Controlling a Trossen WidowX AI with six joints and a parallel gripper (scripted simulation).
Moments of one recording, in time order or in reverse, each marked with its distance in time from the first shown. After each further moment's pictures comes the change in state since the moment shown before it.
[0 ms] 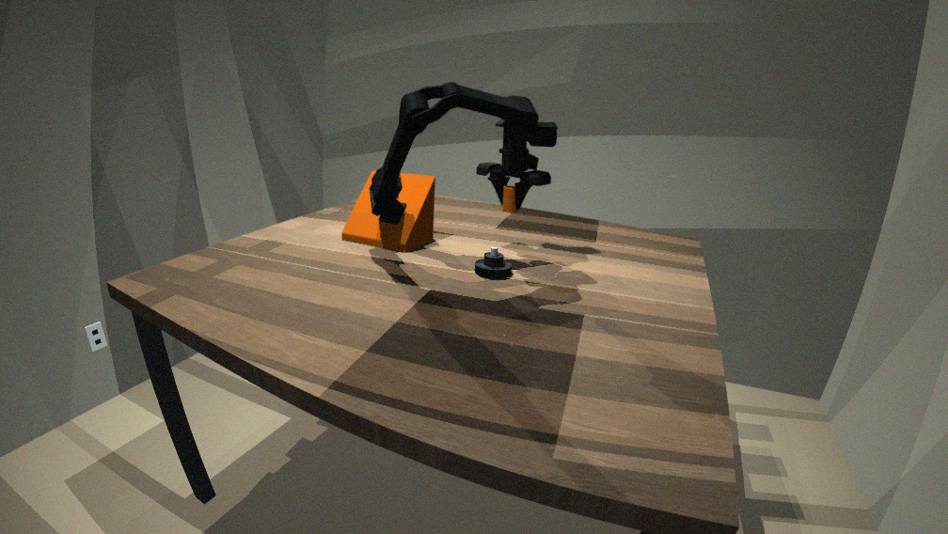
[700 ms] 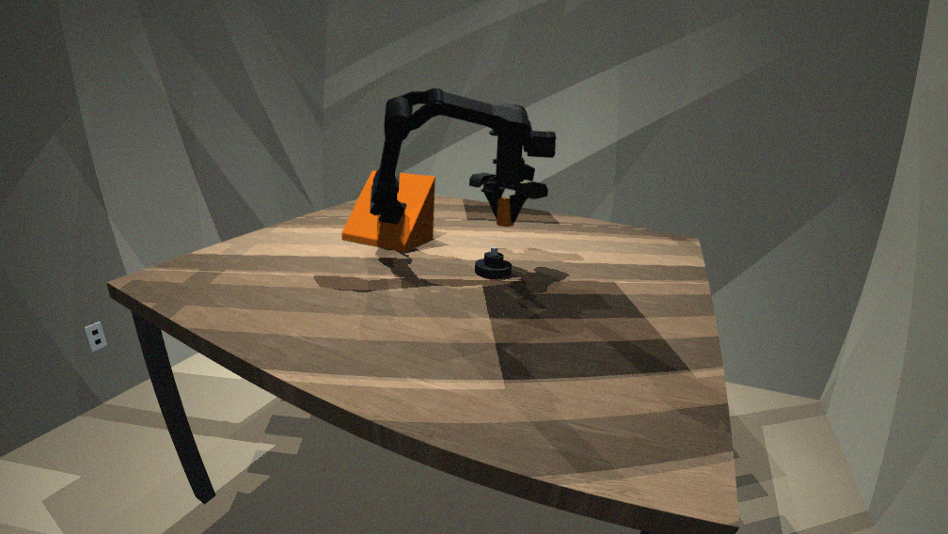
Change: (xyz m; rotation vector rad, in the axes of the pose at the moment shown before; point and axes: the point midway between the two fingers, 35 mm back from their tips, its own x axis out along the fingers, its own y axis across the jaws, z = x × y) arm 0.018 -0.028 -0.060 0.002 0.005 -0.004
